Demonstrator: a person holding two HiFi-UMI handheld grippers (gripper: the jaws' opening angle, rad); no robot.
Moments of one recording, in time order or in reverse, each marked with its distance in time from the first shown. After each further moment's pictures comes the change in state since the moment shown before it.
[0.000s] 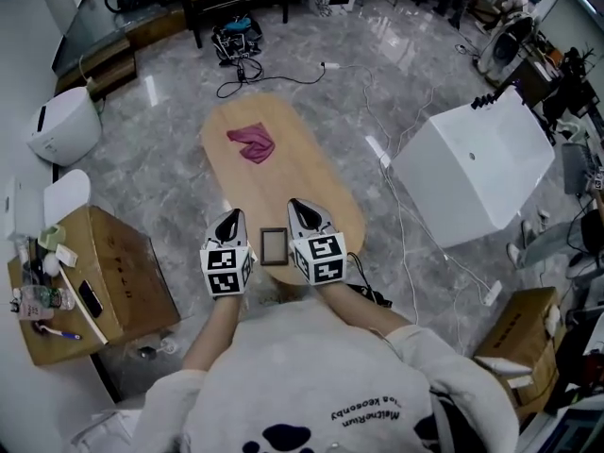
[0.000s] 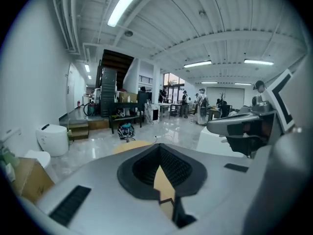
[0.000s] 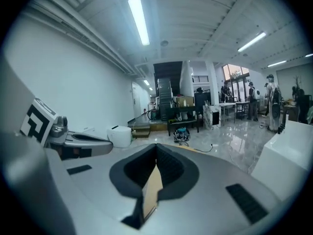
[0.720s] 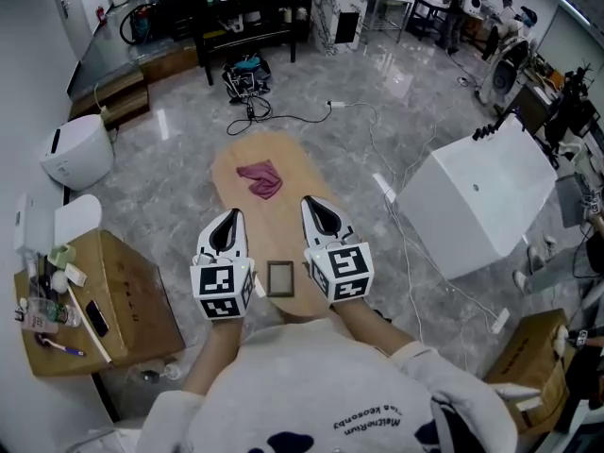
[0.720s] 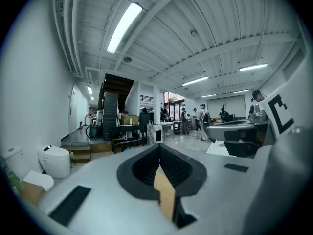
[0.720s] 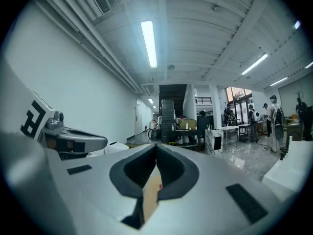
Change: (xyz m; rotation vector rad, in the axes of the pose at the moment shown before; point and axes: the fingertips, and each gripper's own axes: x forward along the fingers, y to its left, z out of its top) left arm -0.053 -0.008 0.141 0.064 -0.240 0.043; right arm -0.040 -0.003 0.136 -0.102 -0.246 0.005
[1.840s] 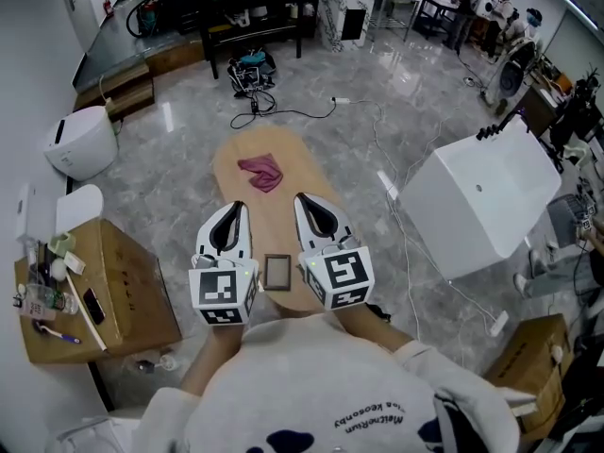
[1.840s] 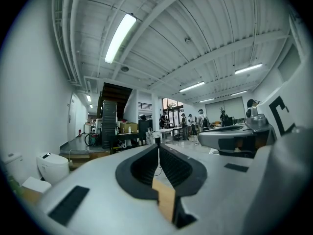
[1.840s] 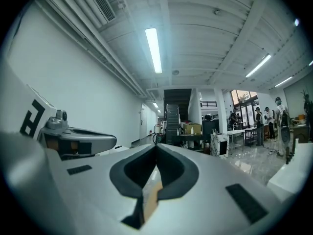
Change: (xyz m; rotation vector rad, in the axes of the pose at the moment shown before) left arm -0.023 -0.035 0.039 0.042 -0.092 -0.002; right arm -0.027 0.016 0.028 -0.014 -0.055 0.060
